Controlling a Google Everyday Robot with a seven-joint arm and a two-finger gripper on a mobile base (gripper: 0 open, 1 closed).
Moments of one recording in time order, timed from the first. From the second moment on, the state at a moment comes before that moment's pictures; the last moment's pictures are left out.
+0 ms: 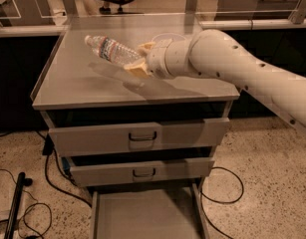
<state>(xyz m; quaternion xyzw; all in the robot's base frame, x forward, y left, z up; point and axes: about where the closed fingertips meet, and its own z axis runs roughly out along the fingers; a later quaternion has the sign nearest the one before) 0.671 0.039 0.896 -0.51 0.66 0.10 0.55</state>
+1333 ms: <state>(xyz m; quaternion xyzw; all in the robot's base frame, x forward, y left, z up) 0.708 0.048 0.879 -0.52 0.68 0.11 0.50</state>
